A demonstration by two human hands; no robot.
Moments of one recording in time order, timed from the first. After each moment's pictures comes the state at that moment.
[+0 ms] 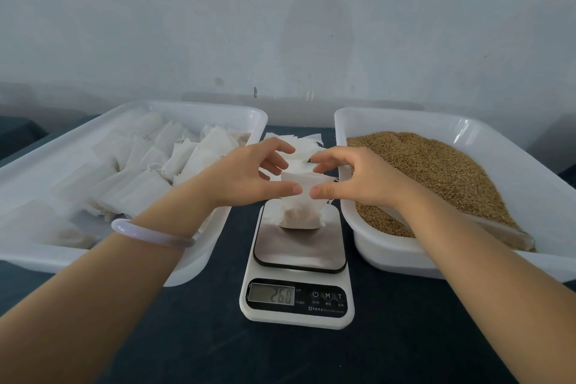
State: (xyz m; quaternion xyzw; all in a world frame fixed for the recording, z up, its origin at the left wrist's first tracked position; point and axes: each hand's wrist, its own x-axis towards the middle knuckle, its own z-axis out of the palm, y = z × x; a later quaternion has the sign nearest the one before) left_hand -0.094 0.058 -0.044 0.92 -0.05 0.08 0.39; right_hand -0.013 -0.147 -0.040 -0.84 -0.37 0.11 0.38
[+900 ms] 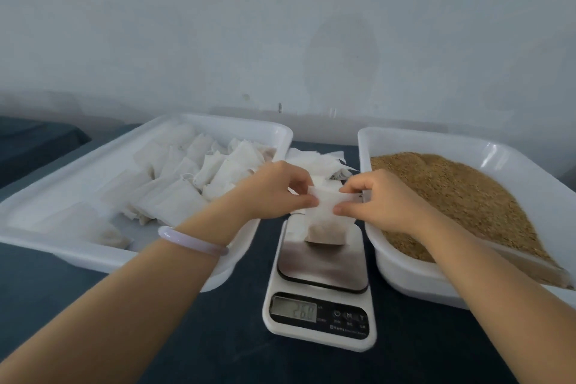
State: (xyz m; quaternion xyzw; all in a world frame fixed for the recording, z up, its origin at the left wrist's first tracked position) left_hand -0.094 0.052 -0.041 0.93 -0.03 0.09 0.34; right_hand -0.018 -0.141 -0.039 -0.86 -0.40 0.04 0.31
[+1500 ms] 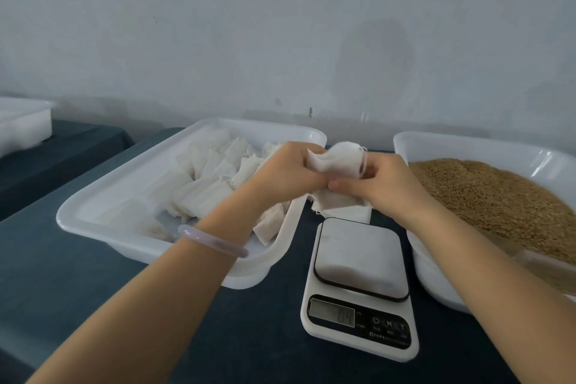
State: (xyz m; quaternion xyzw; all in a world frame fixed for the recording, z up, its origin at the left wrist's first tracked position) left_hand -0.113 0.073 -0.015 0.86 0.01 0.14 0.49; right_hand -0.041 -0.083 -0.025 -0.77 -0.35 0.06 0.53
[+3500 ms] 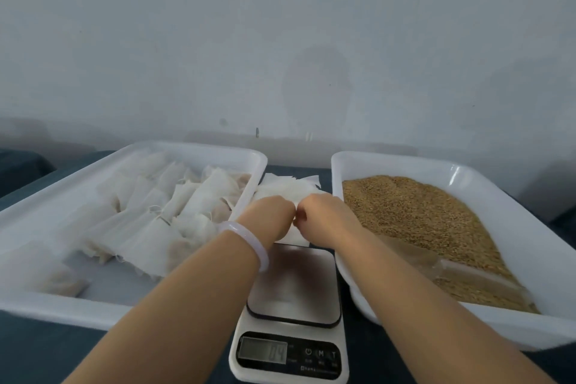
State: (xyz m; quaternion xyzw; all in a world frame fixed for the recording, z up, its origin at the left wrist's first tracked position) left_hand 0.003 0.029 -0.068 0.97 0.07 -0.15 -0.17; right_hand -0.004 -0.087 -0.051 -0.94 -0.33 -0.04 0.09
